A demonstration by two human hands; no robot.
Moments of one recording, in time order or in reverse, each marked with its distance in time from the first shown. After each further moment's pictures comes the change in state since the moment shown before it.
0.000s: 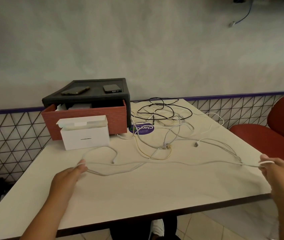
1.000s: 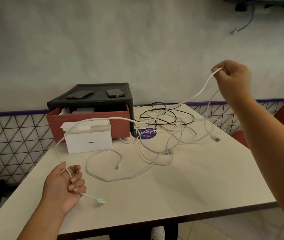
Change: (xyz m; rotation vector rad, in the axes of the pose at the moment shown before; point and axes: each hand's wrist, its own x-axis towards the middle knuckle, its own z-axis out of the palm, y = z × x) left_hand -0.015 0.032 -0.008 -0.817 -0.174 -0.345; right_hand 0.006 -0.215 0.096 -0.003 -0.066 -0.963
